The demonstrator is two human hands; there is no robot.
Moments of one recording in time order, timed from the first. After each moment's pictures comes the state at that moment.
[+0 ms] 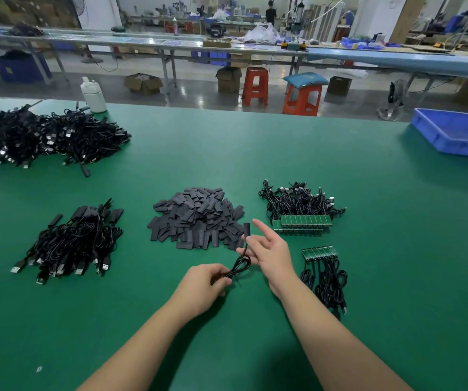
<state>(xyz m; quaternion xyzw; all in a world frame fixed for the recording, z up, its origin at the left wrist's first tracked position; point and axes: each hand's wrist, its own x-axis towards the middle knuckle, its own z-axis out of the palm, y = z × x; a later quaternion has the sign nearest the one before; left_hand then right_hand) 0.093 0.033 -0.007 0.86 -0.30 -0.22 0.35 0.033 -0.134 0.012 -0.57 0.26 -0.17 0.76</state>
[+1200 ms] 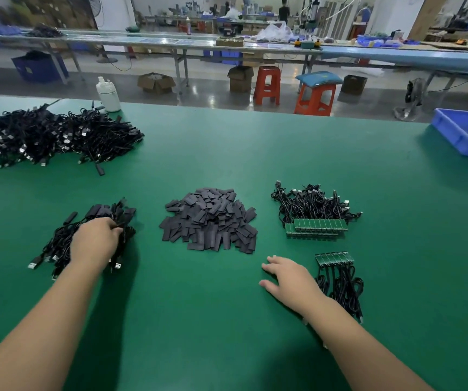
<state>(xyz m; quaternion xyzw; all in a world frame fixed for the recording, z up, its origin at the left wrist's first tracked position) 0.263 0.166 0.021 0.99 -0.05 0.06 0.13 0.012 -0.166 -0.028 -0.98 0.13 0.07 0.14</state>
